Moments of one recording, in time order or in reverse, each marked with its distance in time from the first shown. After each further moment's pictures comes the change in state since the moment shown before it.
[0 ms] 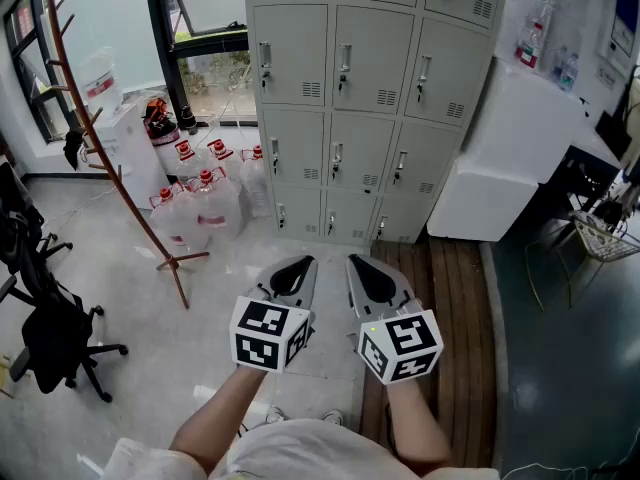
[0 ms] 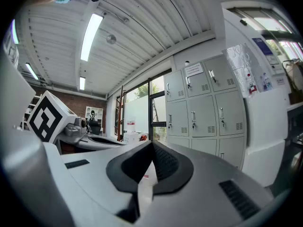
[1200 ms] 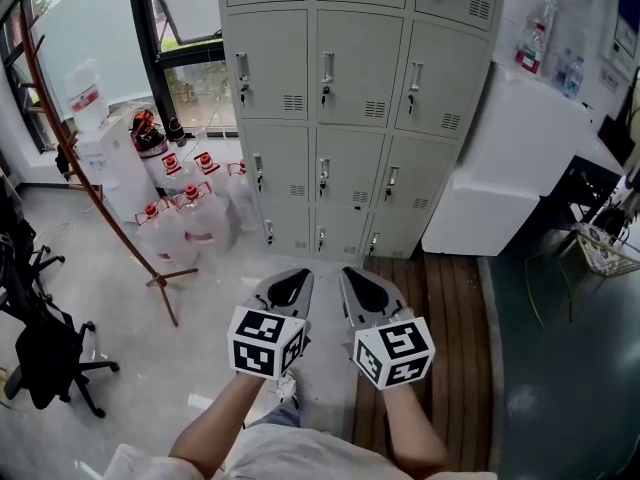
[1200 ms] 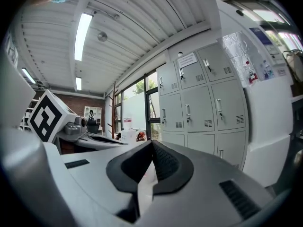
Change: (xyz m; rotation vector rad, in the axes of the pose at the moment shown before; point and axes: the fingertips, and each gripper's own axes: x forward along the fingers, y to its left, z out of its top) left arm 0.111 0.005 -0.005 -0.032 0.046 -0.018; right arm 0.055 -0.096 -0.028 0.041 0.048 0.008
